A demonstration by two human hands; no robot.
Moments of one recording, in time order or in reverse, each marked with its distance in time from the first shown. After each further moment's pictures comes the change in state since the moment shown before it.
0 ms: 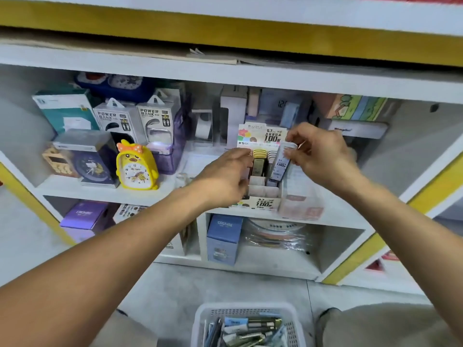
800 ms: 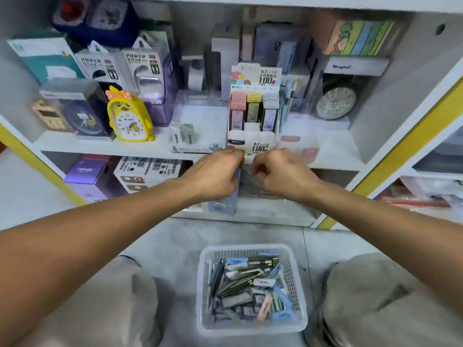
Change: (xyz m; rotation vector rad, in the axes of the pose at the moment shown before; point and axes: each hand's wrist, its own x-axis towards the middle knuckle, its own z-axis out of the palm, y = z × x) left_hand -0.072 0.012 0.056 0.065 -0.123 -0.016; right_hand -0.108 -0.025 0.066 -0.068 -0.438 -0.028
